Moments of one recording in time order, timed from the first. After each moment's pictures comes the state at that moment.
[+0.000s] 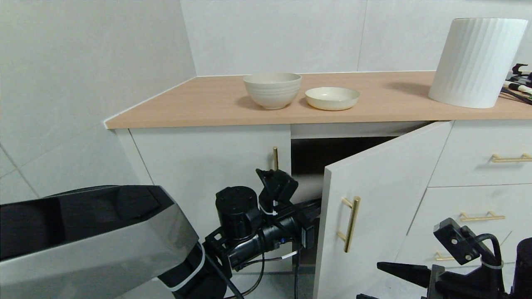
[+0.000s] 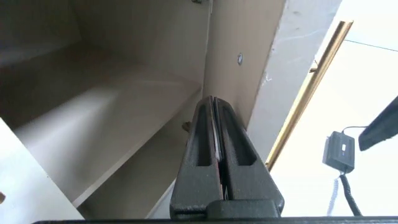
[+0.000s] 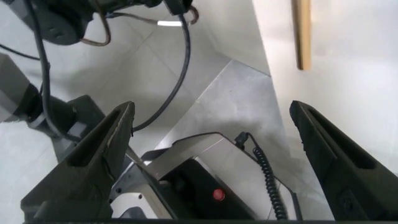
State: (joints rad) left arm -0.74 2.21 -0.75 -1.46 -0.31 -0.10; right arm 0.72 1.49 -0.10 -1.09 0.23 0.36
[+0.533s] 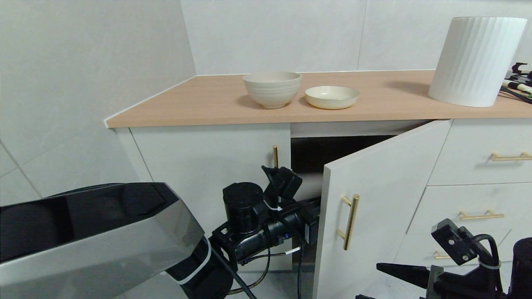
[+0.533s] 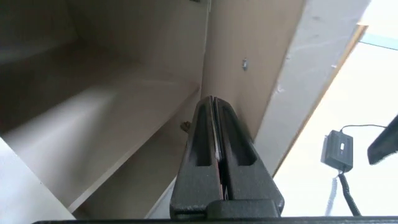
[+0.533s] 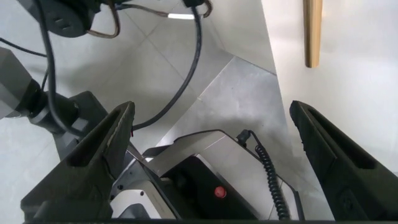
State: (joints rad) left arm -0.74 2.23 -0.81 -1.40 -0.31 -0.10; right arm 0.73 1.50 -0.09 -1.09 0.23 0.36
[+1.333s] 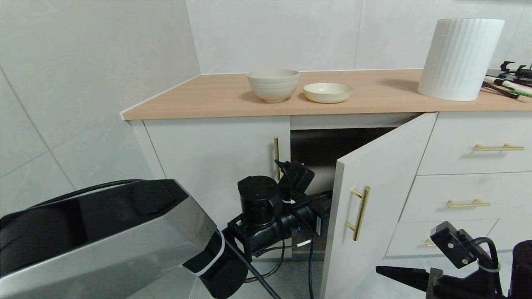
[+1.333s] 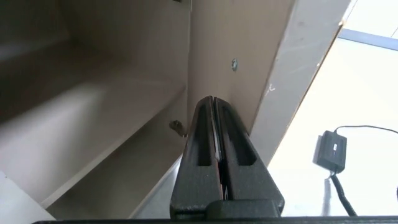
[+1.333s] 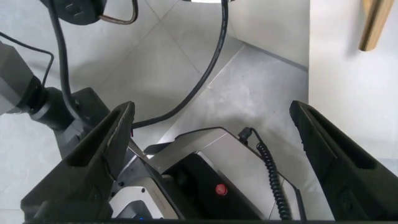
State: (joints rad) left arm -0.76 2.27 -0.94 -1.32 -0.28 -0.10; right arm 0.74 1.50 -0.09 -1.09 0.23 0.36
